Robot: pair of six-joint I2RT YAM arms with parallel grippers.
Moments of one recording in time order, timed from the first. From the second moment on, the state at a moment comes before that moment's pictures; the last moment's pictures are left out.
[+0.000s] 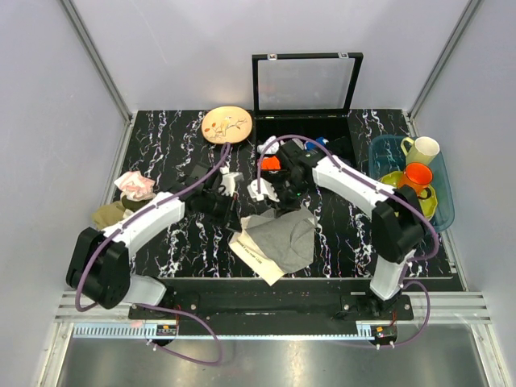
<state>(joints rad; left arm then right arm) -0.45 1.39 0.91 -0.60 0.59 -0.22 0.65 1.85 1.54 -1.01 -0.64 -1.18</state>
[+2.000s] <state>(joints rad) -0.83 1.25 0.65 -0.30 0.48 -0.57 0.58 1.50 1.06 -0.91 -0.65 -1.05</state>
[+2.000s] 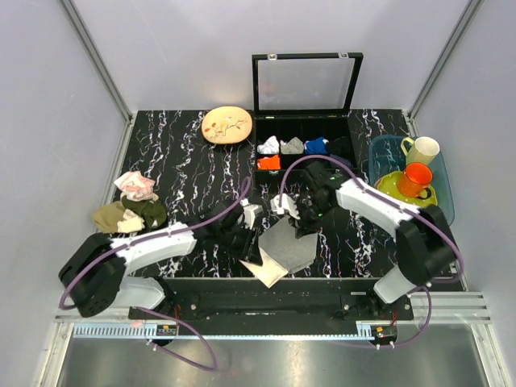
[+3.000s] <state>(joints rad) -0.49 1.65 0.90 -0.38 0.33 -0.41 0.57 1.88 1.26 -0.53 -0.28 -0.72</state>
